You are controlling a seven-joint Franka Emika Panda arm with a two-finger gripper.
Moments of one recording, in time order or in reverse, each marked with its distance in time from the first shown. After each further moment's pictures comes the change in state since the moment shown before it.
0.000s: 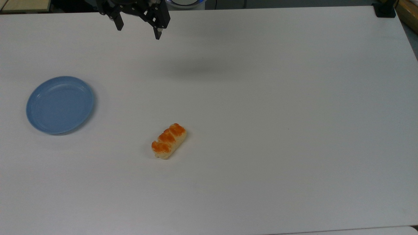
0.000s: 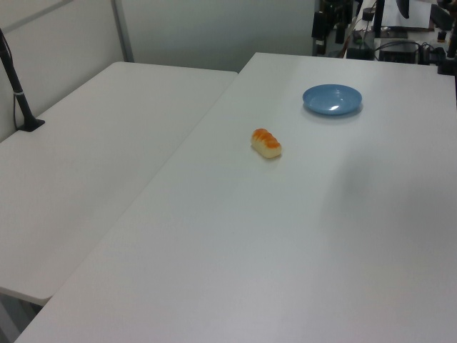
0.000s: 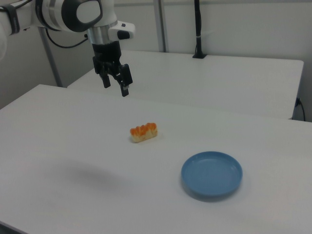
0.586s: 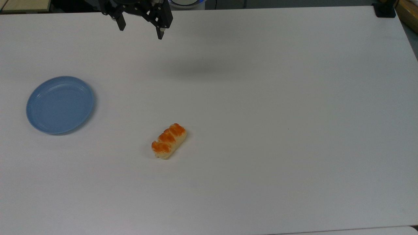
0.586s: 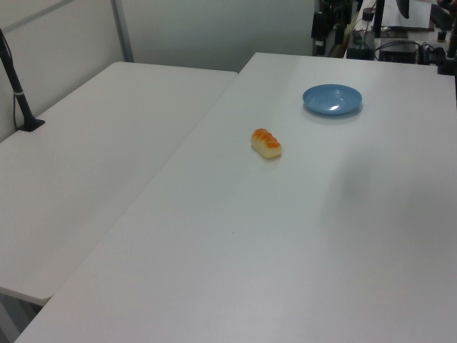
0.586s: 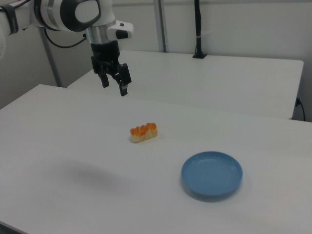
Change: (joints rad) arm 0.010 -0.001 -0.002 0.000 -0.001 0.000 0.000
